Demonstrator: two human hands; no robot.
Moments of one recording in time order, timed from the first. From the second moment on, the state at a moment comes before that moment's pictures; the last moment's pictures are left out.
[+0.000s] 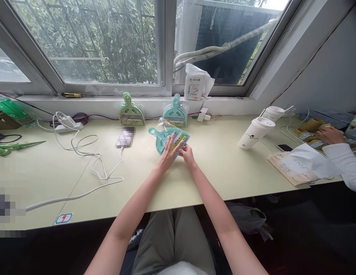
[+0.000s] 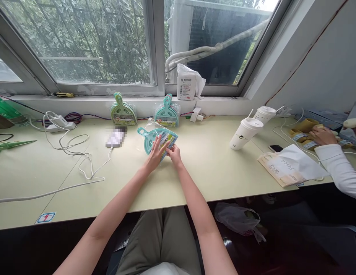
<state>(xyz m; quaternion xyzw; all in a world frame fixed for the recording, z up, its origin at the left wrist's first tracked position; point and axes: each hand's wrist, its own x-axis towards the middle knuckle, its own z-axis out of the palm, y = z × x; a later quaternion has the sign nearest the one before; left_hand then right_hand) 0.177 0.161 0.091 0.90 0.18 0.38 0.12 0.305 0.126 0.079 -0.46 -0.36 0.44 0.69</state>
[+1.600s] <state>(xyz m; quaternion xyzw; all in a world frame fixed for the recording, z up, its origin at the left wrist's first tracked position) 0.141 0.214 0.082 0.48 0.30 0.27 0.78 0.343 0.119 0.083 -0.60 -0.60 0.03 0.53</state>
